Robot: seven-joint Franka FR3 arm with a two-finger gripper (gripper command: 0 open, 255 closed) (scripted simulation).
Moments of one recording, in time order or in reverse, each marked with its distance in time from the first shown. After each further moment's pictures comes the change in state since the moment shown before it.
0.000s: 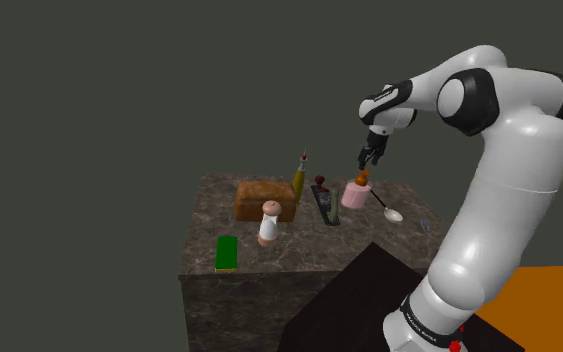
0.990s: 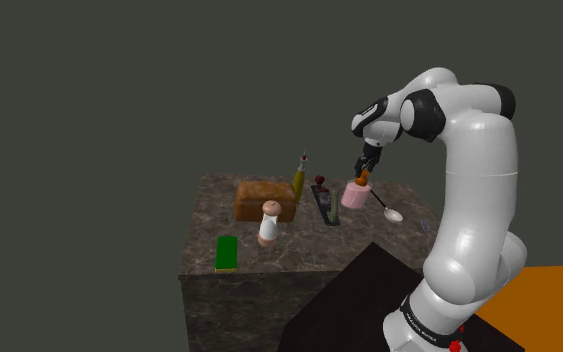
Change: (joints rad) arm -0.124 0.285 0.056 0.172 0.168 0.087 -0.149
